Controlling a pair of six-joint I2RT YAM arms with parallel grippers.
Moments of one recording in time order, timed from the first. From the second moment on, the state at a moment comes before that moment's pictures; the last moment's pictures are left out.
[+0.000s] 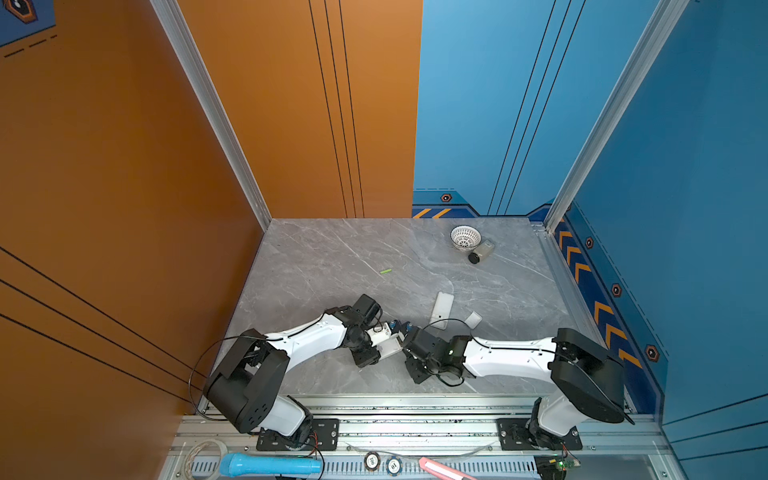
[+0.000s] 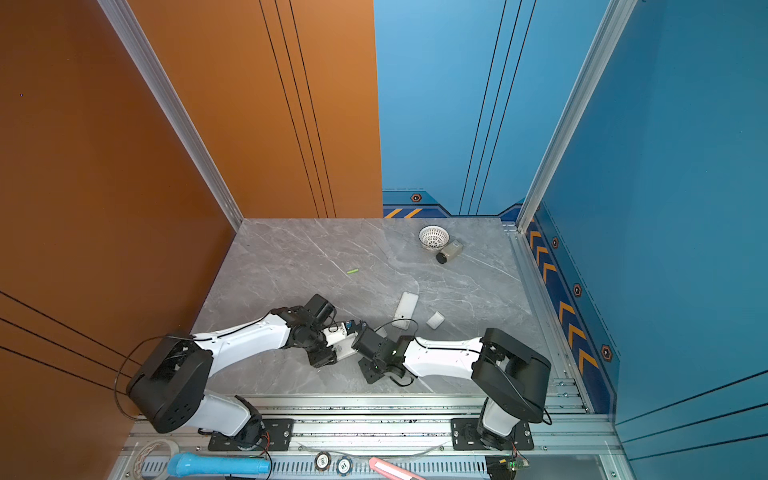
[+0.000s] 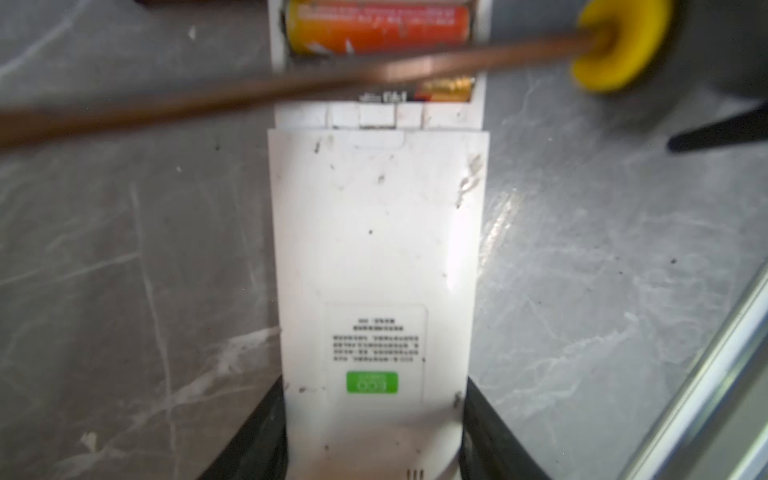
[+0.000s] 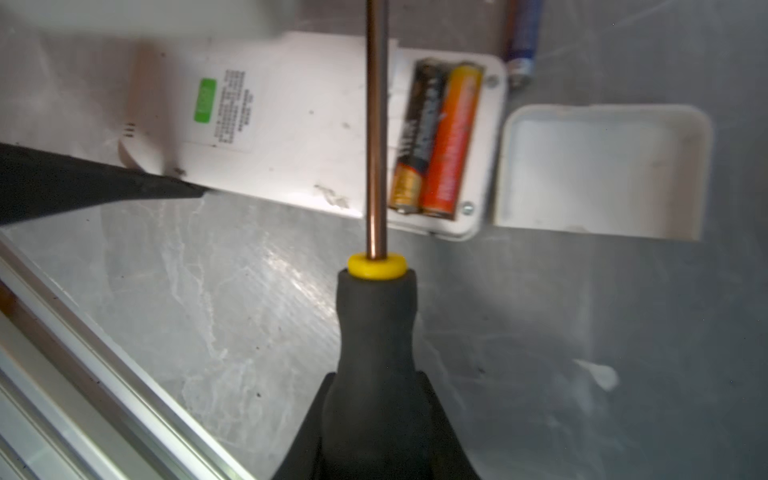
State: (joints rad) left arm -0.59 1.48 0.75 -0.60 0.15 0.53; right arm 1.06 1.58 0.86 -0.37 0.04 0.50
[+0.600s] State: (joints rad) left arm -0.43 1.09 0.88 -0.59 0.23 0.22; right arm 0.82 1.52 1.06 -0.73 -0.09 0.28
